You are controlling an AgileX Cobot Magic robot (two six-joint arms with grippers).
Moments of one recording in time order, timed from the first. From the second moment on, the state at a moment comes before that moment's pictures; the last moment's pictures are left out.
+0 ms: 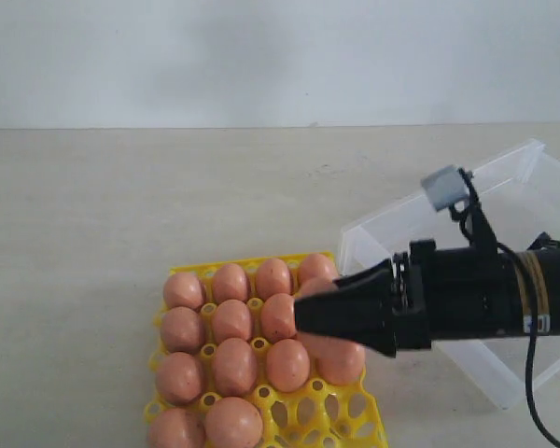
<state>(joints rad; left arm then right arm) 0.12 0.00 0.00 0.02 0.34 -0.04 0.09 1.70 -0.51 -1.36 -1.19 1.13</state>
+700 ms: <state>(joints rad) 0.12 0.00 0.00 0.02 0.34 -0.04 0.39 1.72 -0.51 -1.37 -0.83 0.89</state>
